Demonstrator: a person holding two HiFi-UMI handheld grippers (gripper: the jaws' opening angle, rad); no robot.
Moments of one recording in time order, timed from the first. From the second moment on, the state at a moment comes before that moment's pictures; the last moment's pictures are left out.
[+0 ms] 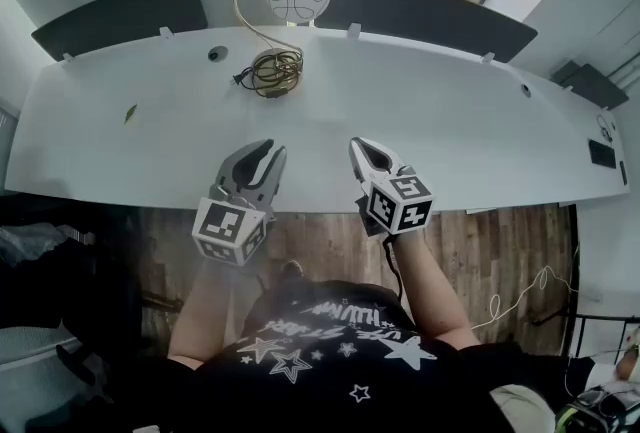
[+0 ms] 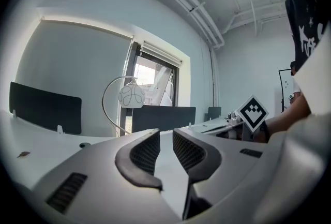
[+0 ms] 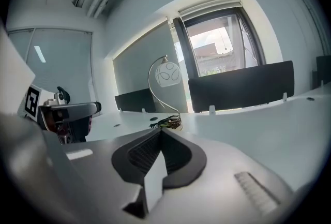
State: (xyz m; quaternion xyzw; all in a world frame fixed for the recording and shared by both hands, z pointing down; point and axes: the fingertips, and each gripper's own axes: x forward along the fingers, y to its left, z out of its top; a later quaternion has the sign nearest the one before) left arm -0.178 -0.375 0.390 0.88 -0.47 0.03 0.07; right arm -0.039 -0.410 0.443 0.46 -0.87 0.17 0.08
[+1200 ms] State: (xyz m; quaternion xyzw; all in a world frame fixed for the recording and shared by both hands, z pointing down) left arm 0.029 -0.205 0.392 0.87 -0.49 0.06 0.05; right arm 0.163 -0.230 0.428 0.43 -0.89 0.15 0.08
